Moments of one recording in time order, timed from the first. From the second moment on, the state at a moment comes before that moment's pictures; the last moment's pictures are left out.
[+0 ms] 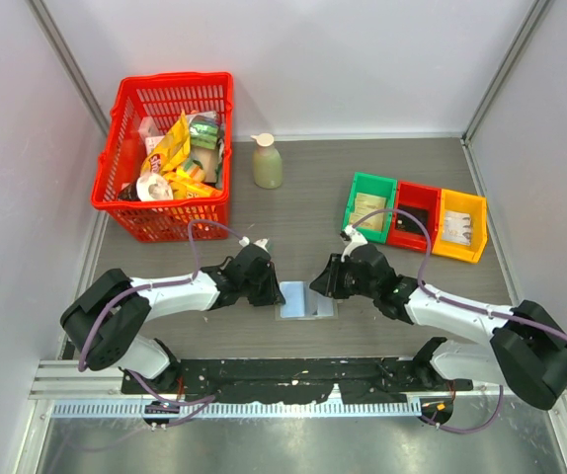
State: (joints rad) left arm -0.82 1.47 0.62 -0.03 0.10 -0.87; right arm 0.73 1.17 0.44 0.15 -0.14 0.74
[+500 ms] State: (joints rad) left arm -0.82 1.47 0.62 -0.03 0.10 -0.87; right arm 0.73 1.24 0.41 0.30 -0.23 0.76
